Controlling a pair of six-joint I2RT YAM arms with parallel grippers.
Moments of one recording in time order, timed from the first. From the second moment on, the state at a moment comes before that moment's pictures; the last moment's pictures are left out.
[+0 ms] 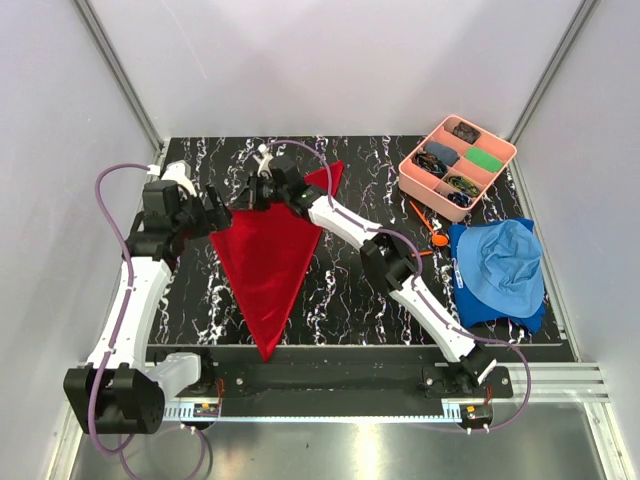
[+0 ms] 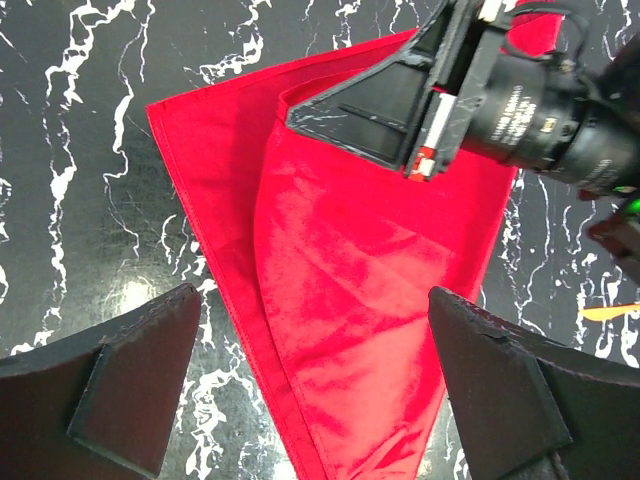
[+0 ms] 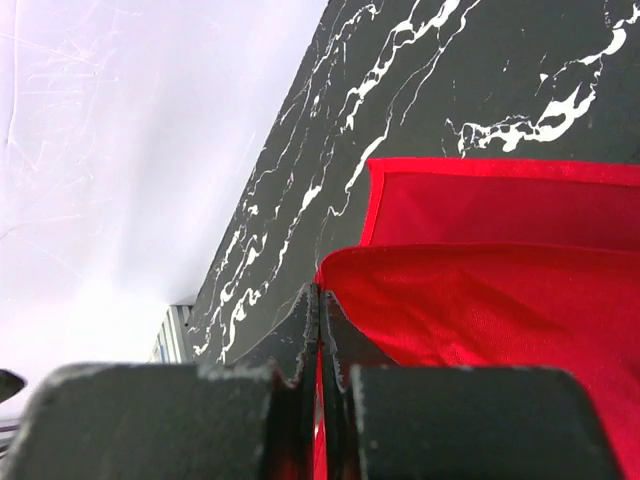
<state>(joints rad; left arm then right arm) 0.00 1.07 0.98 -0.52 0.11 -0.28 0.77 2.79 2.56 -0.09 -0.50 0.80</state>
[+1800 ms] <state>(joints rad) 0.05 1.07 0.98 -0.52 0.16 -0.30 0.78 2.85 2.47 0.21 -0.59 0.77</state>
